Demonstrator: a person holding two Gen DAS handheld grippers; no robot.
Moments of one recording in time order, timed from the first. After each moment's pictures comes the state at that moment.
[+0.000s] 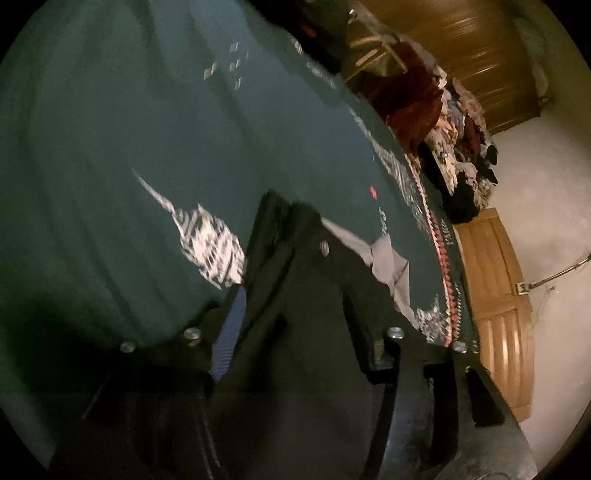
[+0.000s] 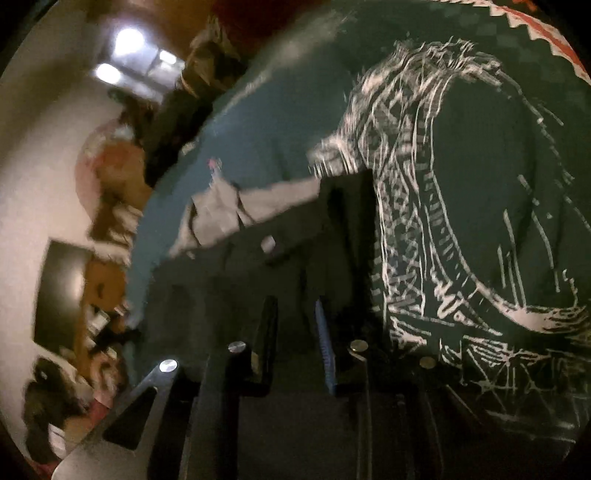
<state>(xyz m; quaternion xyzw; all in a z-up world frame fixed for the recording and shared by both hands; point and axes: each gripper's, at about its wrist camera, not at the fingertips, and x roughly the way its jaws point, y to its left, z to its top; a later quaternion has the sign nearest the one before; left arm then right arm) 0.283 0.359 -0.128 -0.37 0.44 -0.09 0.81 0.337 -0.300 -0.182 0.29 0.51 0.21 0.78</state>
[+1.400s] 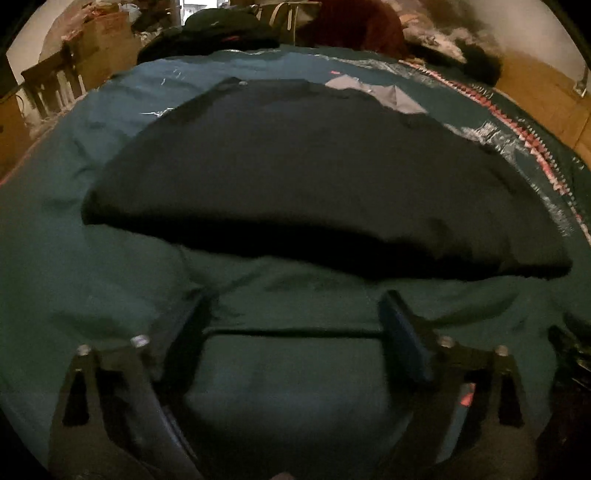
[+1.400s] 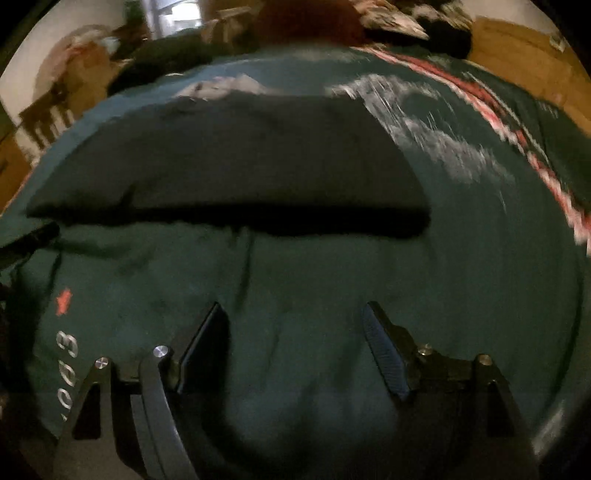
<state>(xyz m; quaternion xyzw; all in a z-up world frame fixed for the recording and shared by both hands) 0.131 0.153 -0.174 -0.02 0.45 0.02 0.89 0.062 -0.171 -0.193 0.02 0.46 0.04 0.88</state>
